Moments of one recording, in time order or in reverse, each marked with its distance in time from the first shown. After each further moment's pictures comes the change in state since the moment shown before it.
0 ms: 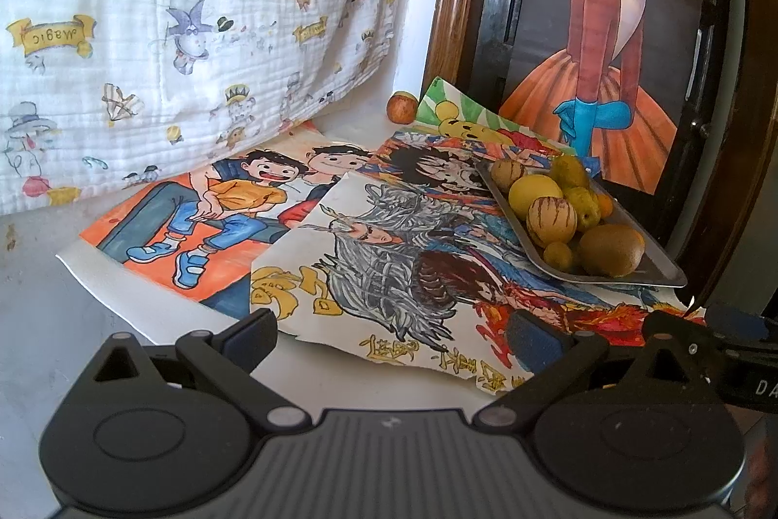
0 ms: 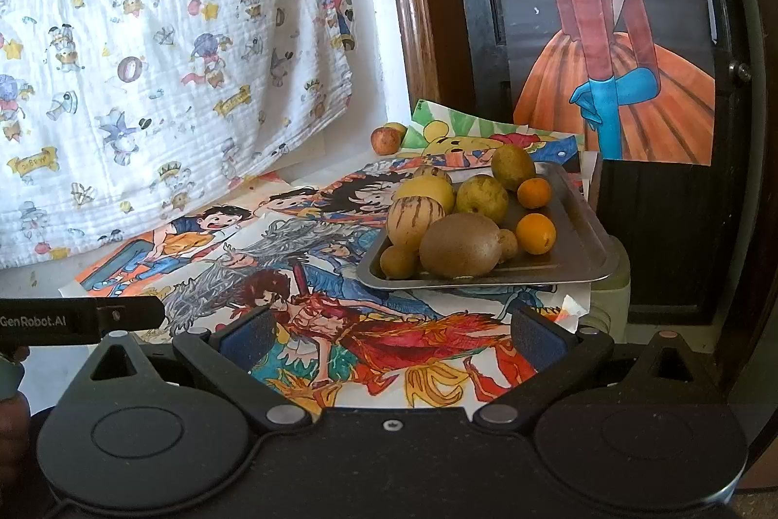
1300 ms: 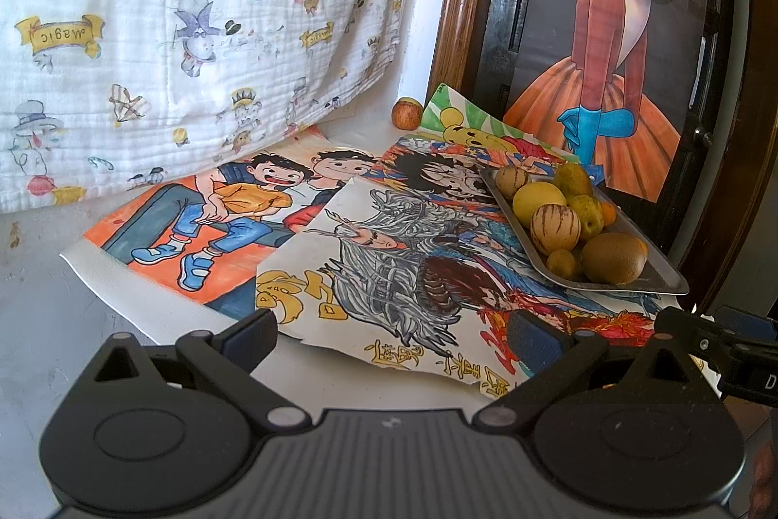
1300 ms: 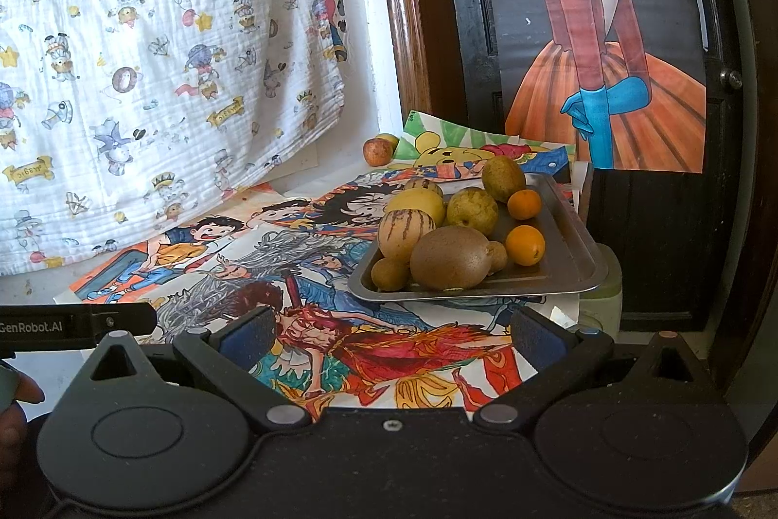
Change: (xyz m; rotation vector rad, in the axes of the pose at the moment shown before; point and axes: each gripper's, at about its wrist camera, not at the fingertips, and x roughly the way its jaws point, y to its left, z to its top) left arm 0.002 0.002 0.001 -0.017 -0.018 0.003; right arm -0.005 -0.005 0.004 -0.004 -0.024 -0.019
